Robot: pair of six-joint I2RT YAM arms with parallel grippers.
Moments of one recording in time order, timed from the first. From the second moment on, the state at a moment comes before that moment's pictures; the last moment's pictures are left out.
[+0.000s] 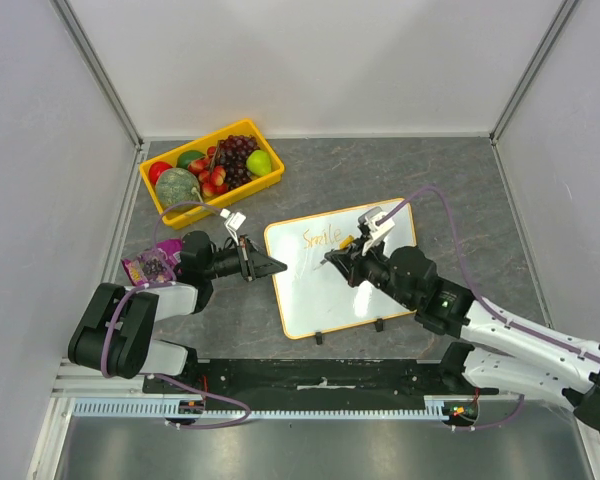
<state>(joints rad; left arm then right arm) -0.25 1.39 0.32 0.86 0.98 -0.69 0.96 0.90 0.66 0.08 0.18 0.26</state>
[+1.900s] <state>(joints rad) -0.25 1.39 0.32 0.86 0.98 -0.69 1.05 1.04 0.58 0.24 0.34 0.31</state>
